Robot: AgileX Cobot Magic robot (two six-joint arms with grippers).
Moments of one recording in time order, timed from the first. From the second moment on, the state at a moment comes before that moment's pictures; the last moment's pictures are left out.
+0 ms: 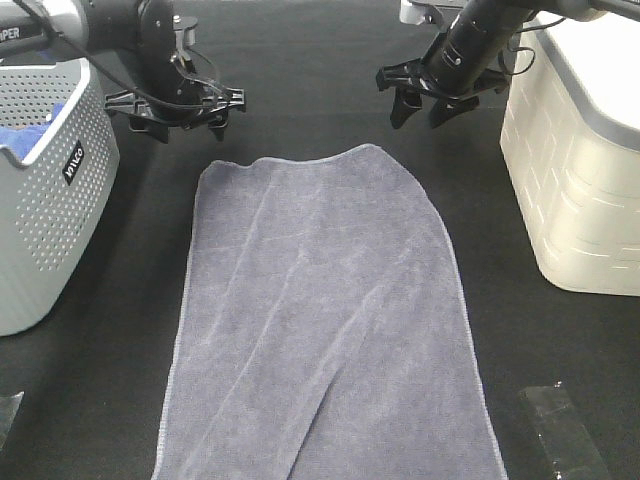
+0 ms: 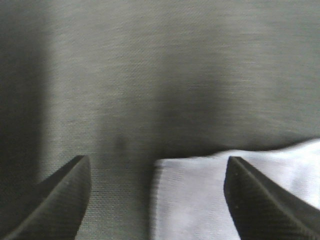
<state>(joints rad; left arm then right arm) -0.30 2.48 -2.13 0.14 0.75 -0.45 0.24 2.43 -2.16 0.17 0.88 -0.12</state>
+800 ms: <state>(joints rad) -0.30 2.58 -2.13 0.09 0.69 -0.44 0.24 2.43 -2.16 0.17 0.90 -0.12</state>
